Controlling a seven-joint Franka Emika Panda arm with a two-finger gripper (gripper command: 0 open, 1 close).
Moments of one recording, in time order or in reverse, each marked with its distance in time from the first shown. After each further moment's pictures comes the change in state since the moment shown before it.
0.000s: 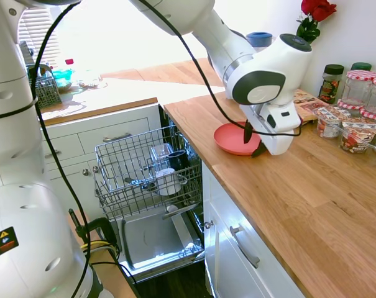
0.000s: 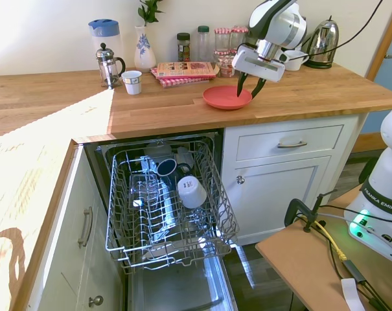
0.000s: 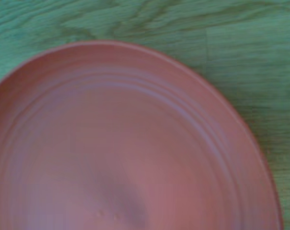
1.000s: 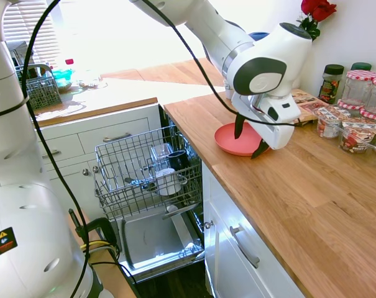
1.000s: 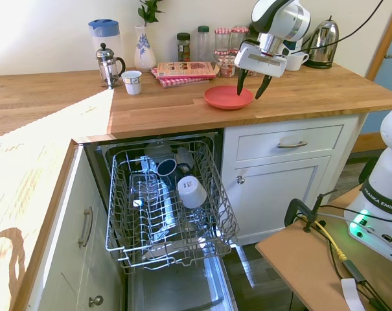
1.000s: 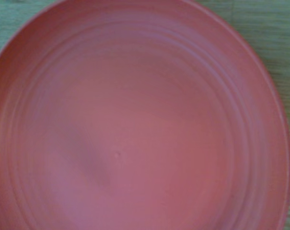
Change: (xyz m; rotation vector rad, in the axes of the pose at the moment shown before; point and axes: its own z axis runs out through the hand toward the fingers) arm -0.011 0.005 -0.016 -0.067 -0.032 -0.133
